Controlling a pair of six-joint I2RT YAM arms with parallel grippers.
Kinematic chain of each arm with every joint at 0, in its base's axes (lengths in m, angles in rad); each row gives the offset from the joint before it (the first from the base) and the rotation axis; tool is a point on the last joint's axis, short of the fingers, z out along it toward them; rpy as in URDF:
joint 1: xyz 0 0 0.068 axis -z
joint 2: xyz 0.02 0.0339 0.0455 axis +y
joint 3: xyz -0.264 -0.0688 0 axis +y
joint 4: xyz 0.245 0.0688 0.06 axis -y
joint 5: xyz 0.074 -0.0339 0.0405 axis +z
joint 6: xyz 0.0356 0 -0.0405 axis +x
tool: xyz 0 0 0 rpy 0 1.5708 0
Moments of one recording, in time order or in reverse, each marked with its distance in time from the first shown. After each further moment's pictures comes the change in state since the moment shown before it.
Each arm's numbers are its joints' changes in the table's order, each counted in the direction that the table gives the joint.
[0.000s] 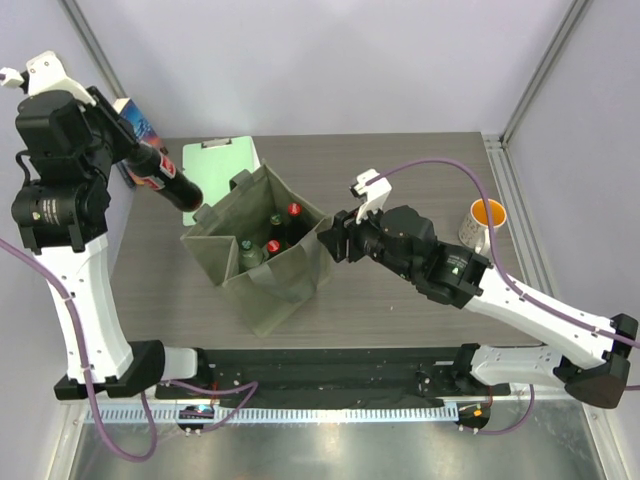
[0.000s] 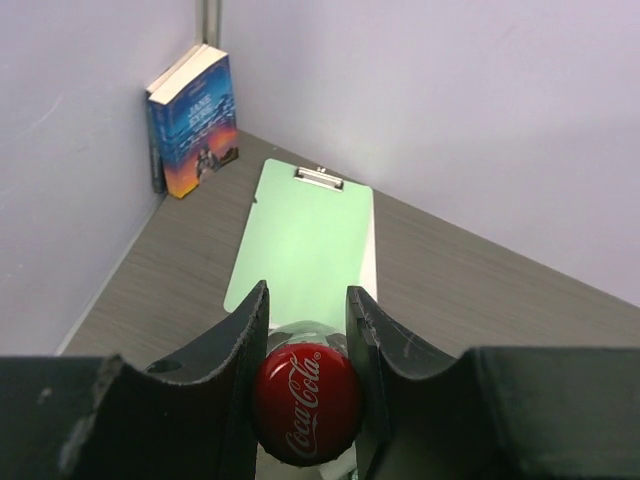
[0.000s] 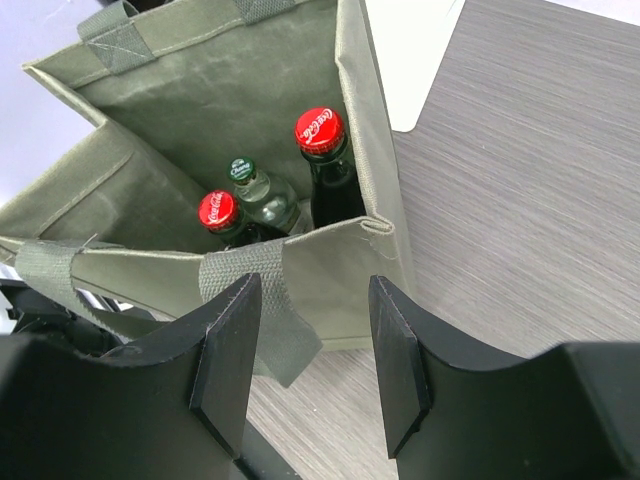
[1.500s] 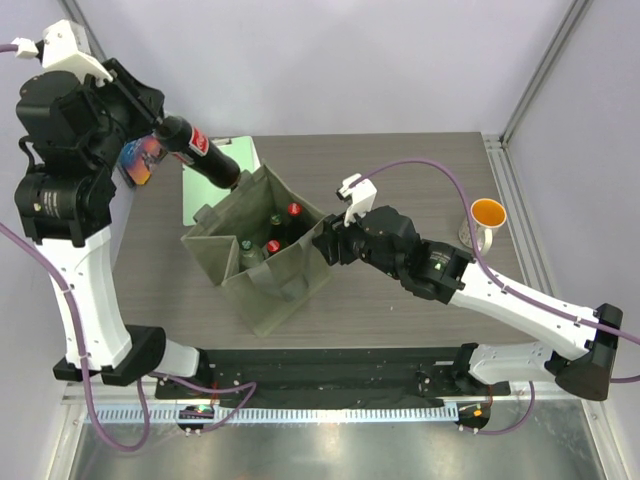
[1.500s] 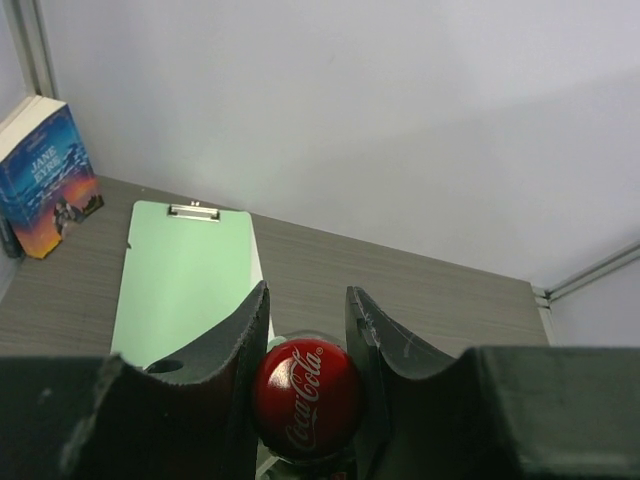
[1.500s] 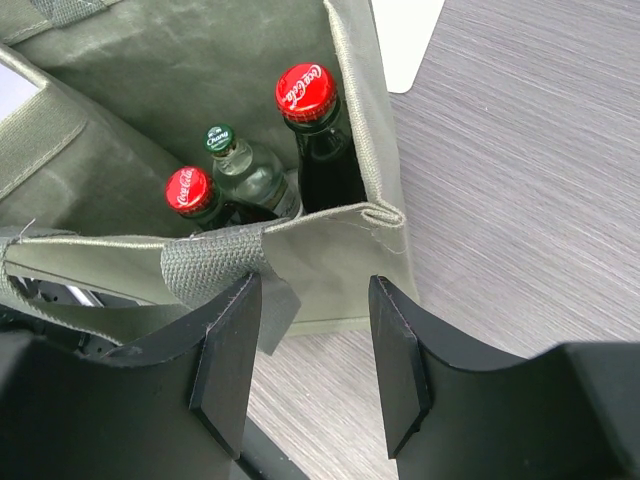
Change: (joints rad) left arm 0.138 0.103 -0.202 0.040 -0.116 -0.058; right arm 0.000 0.076 0.000 -0.022 -0.001 0.015
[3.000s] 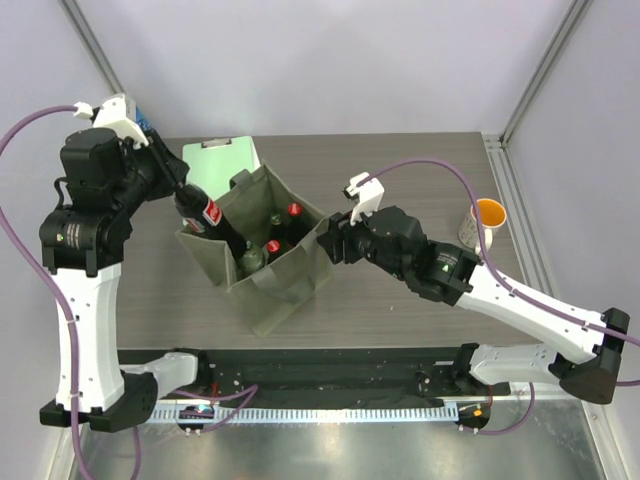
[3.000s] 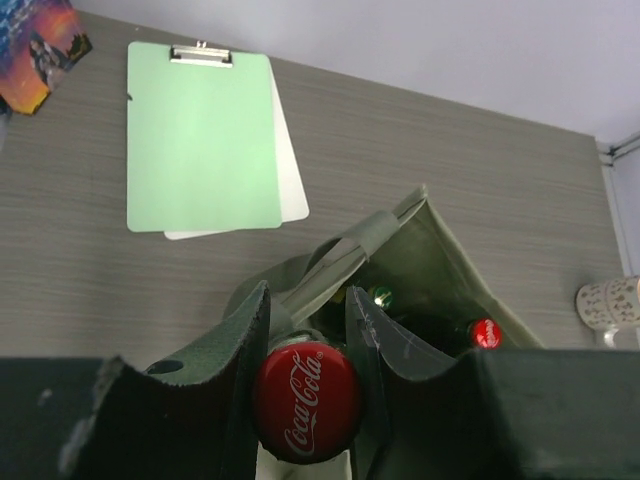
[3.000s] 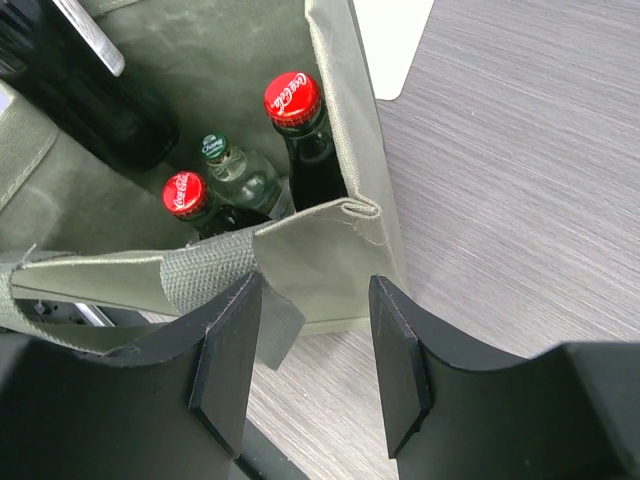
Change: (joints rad) left arm 0.001 -0.268 0.510 -0.029 -0.101 0.040; right arm 0.000 -0.029 0.000 -0.016 -0.027 0.007
